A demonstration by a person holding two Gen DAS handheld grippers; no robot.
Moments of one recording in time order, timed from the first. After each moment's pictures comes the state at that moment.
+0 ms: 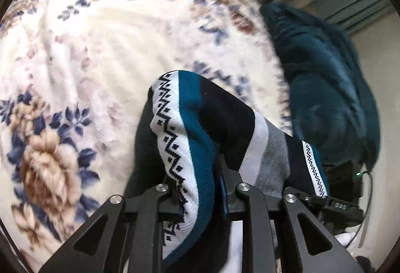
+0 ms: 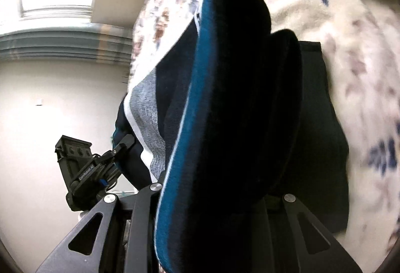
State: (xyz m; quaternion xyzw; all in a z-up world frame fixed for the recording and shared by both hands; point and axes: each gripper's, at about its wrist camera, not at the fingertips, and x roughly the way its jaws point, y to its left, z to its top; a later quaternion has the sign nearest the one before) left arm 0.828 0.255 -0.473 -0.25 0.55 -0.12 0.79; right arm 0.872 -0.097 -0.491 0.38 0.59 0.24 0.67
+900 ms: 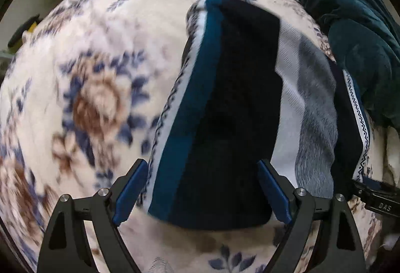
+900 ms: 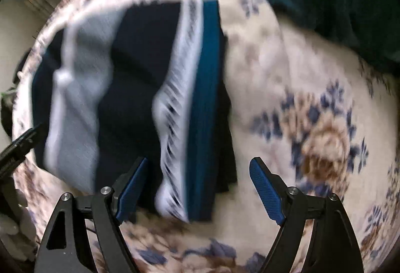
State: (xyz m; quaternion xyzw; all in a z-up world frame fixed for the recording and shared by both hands) left arm 0.718 0.217 -0.486 -0.09 0.57 0.01 0.82; right arm 0.783 -0.099 -0.470 0.06 0.65 0.04 0.76
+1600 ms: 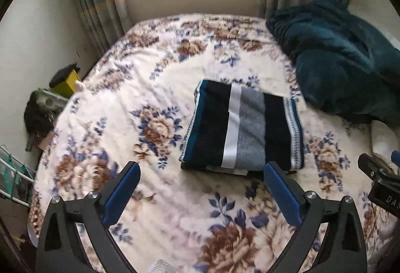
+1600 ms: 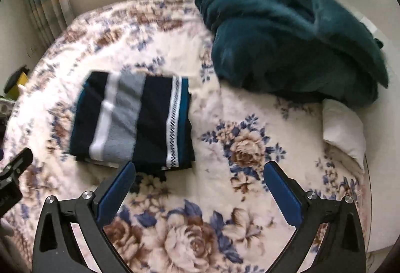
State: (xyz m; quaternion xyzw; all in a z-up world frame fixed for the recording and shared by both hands) left arm 0.567 0.150 -0.257 0.01 0.46 0.07 0.89; right arm 0.635 -0.098 -0.240 -0.01 0.50 -0.05 0.87
